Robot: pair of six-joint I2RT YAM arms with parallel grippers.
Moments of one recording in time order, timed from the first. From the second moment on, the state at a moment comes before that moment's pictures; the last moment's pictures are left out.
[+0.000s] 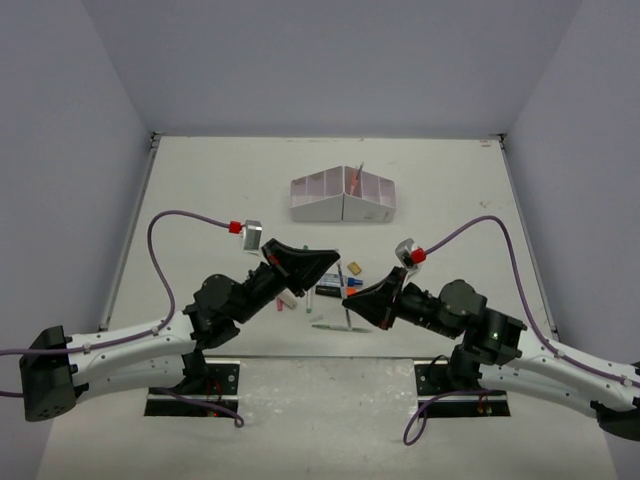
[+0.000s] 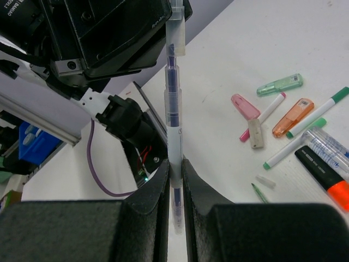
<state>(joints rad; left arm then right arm) -1.11 0.90 0.47 0.76 -0.16 -0.70 1.14 0.55 0.54 -0.06 0.01 0.58</state>
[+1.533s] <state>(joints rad) -1.11 0.86 0.46 0.73 0.01 -0.63 1.13 0.73 0.60 0.14 -0.02 0.54</state>
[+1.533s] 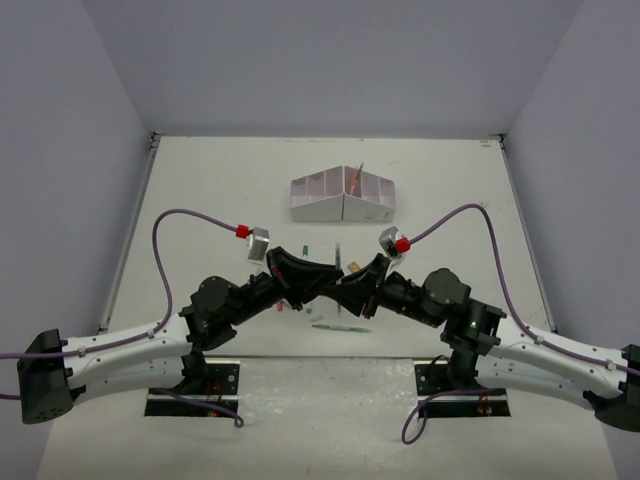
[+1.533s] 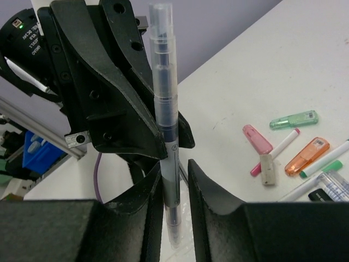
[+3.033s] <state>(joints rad) -1.10 0.82 0.62 0.52 -0.10 -0.50 1.13 0.83 0.74 -0.03 -0.09 0.42</state>
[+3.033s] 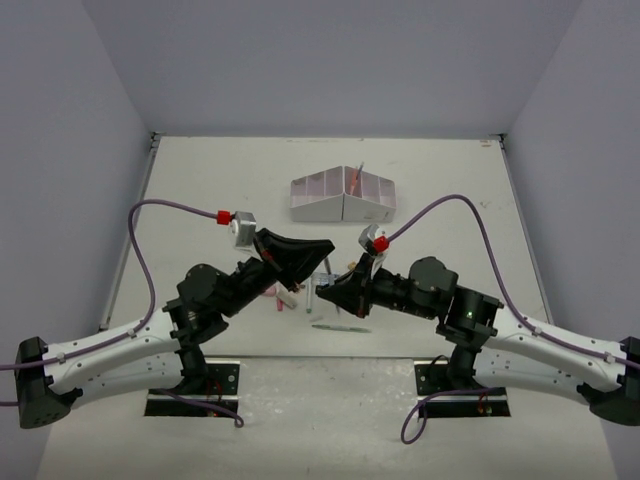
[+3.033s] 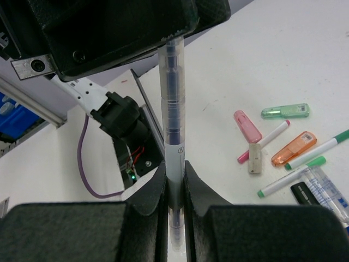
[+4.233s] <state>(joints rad) -1.10 0.80 0.73 0.26 -0.38 -0.39 0.91 1.16 0.88 0.14 -0.42 0.36</state>
